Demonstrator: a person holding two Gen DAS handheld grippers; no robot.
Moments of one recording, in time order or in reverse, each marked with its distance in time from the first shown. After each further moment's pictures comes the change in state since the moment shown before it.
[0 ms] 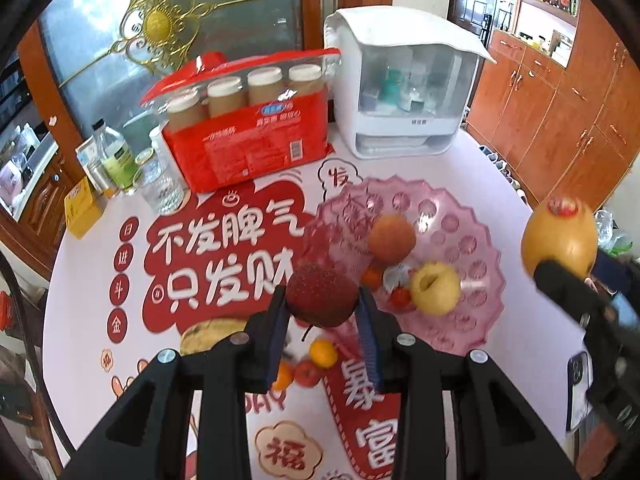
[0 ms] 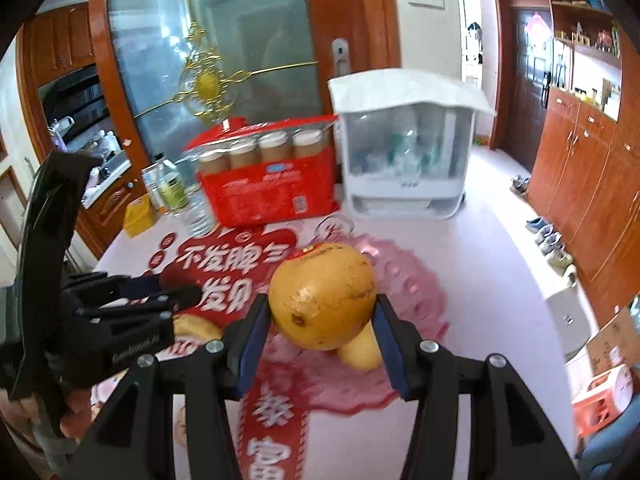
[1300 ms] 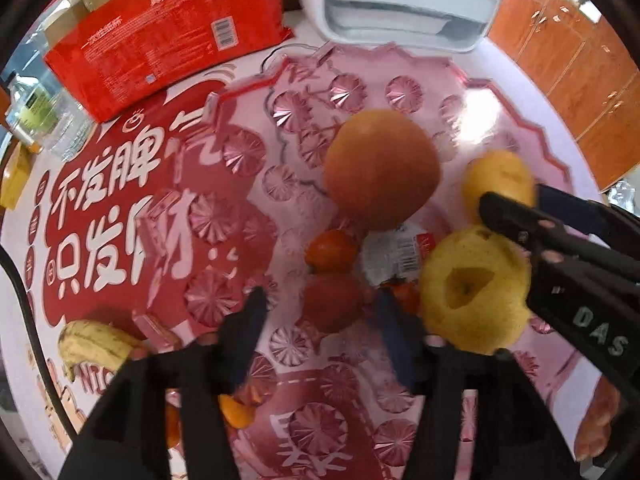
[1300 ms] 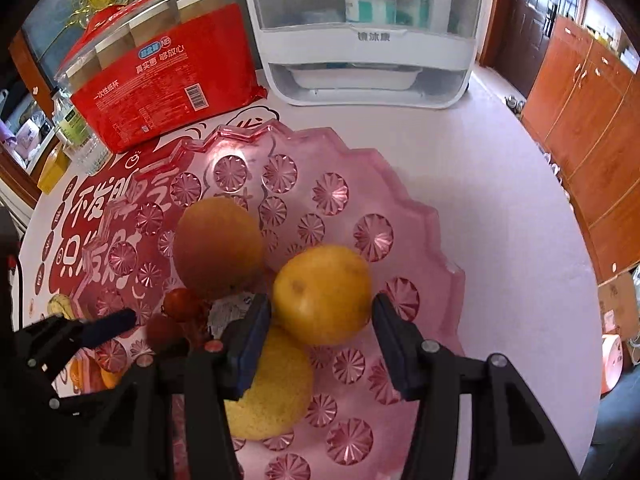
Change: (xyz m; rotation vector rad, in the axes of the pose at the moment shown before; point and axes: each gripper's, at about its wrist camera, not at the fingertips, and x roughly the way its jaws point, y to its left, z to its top) left arm 0.195 -0.058 -0.017 -0.003 0.272 -0.016; right arm 0.210 -0.075 -0.034 0.037 0.349 -0.062
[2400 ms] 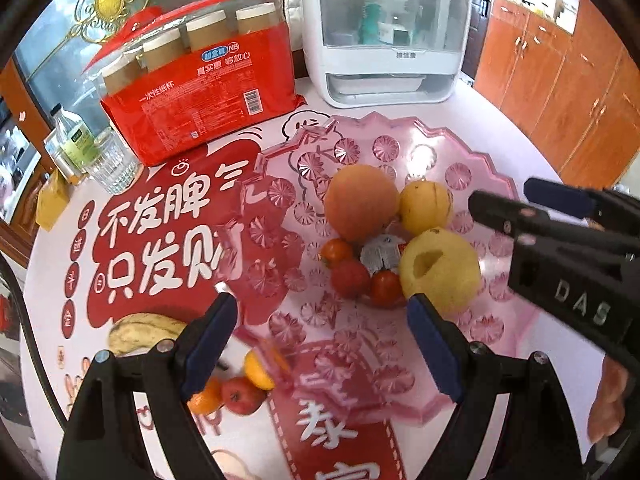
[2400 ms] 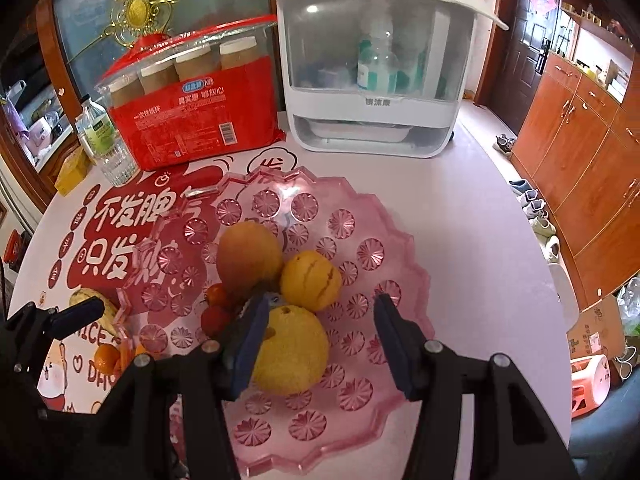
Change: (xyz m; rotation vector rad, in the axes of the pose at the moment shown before) left arm -0.085 0.000 -0.040 0.052 -0.190 0.054; right arm -0.075 0.016 -0.014 -0.035 -0.129 -0.036
